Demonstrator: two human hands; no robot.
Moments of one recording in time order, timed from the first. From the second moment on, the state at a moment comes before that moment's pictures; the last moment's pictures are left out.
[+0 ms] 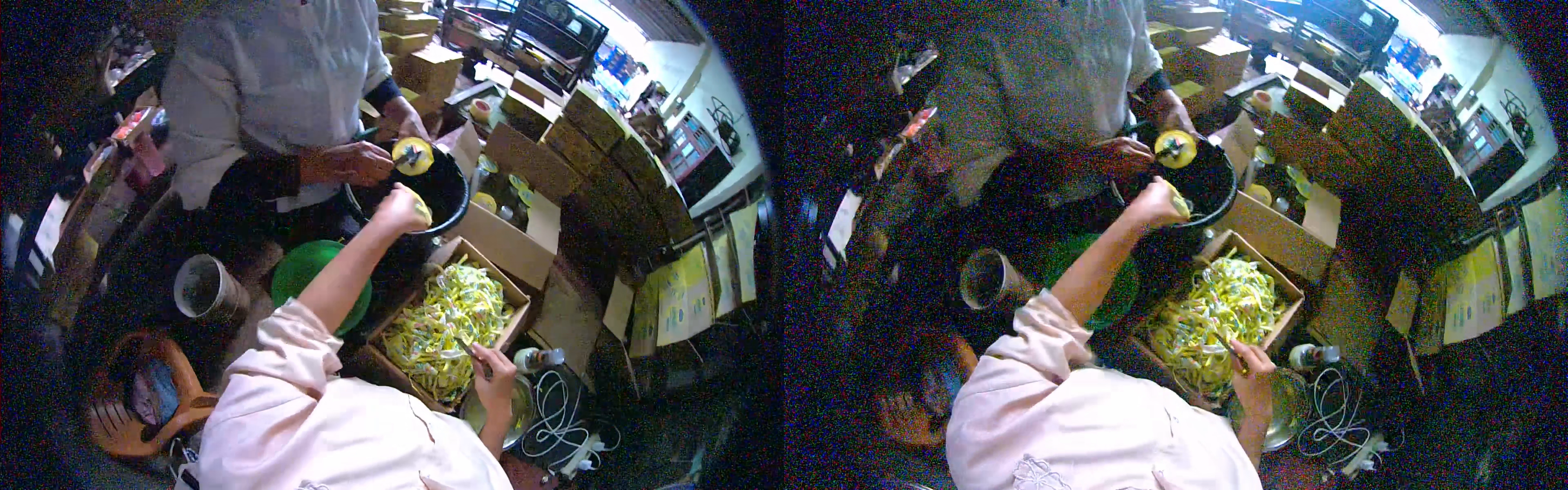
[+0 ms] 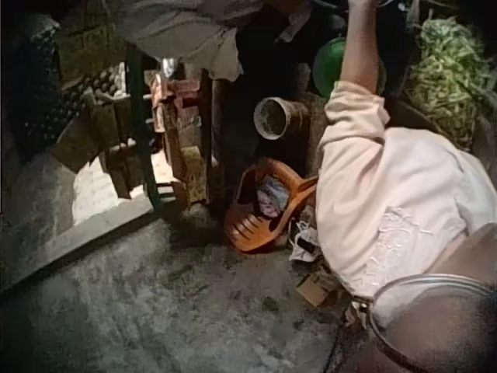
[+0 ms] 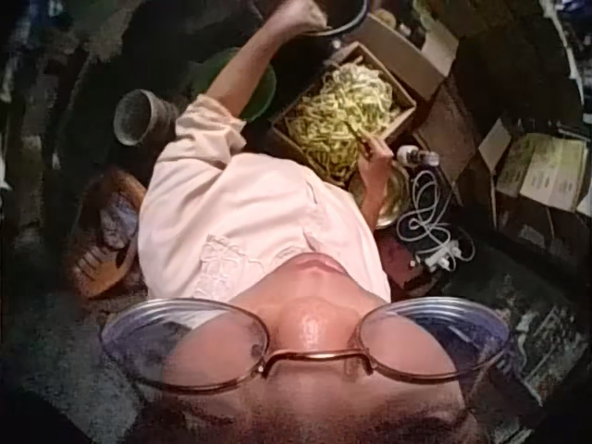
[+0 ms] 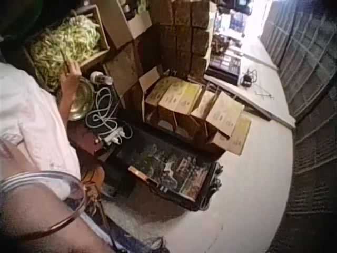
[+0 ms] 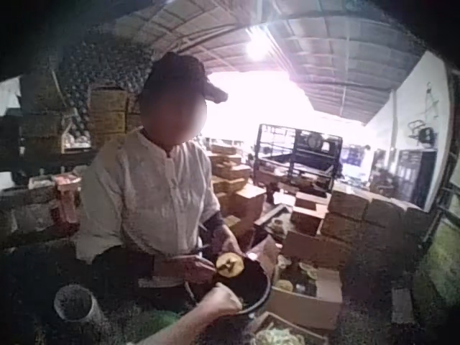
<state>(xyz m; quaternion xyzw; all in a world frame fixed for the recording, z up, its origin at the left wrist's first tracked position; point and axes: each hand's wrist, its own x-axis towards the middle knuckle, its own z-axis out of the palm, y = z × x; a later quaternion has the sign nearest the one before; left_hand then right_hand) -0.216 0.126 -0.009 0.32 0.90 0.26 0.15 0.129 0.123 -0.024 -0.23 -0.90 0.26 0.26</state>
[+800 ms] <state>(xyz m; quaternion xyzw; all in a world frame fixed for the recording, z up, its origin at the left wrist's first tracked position) -0.238 0.183 -0.037 0.25 0.95 -0.18 0.08 0.136 0.084 -0.027 -0.28 -0.89 0.27 0.25</state>
